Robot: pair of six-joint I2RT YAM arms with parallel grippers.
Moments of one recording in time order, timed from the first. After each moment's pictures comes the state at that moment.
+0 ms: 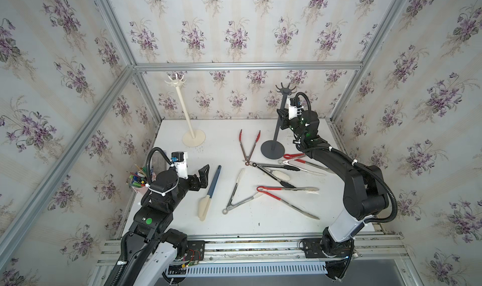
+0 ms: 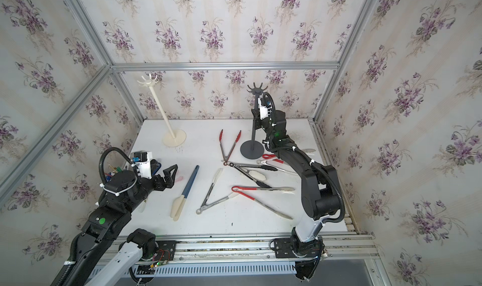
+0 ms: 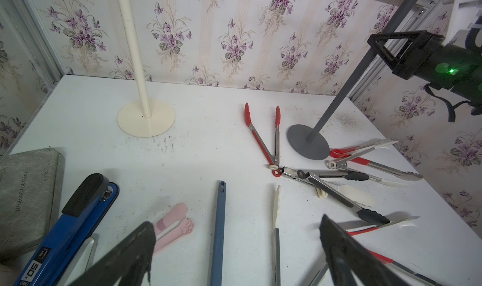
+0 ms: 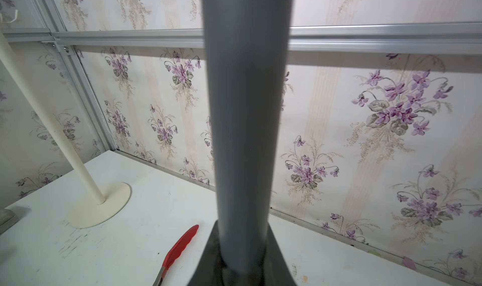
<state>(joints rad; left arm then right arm) -0.33 0.54 0.72 -0.52 -0.06 -0.26 0.31 1.70 1.24 0.42 -0.17 0.00</state>
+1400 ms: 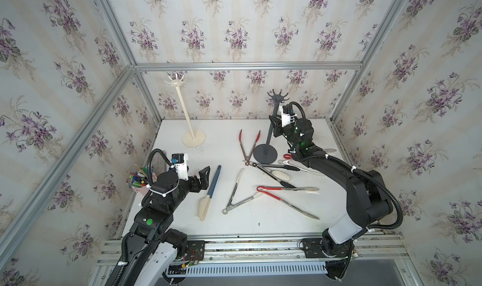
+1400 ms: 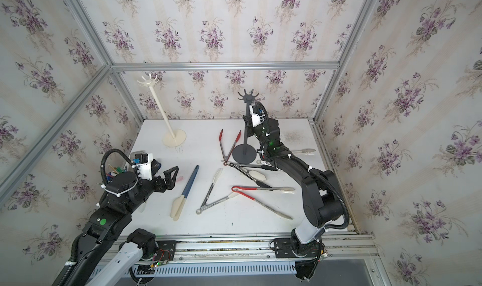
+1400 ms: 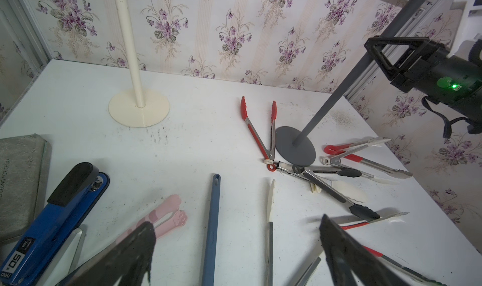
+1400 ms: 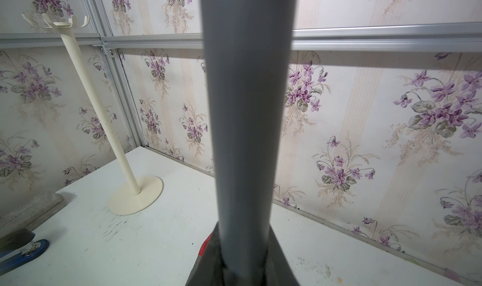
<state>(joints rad) -0.33 0.53 0.70 -0.53 -0.03 -0.30 0.40 1.63 1.11 0.50 -0.14 0.02</state>
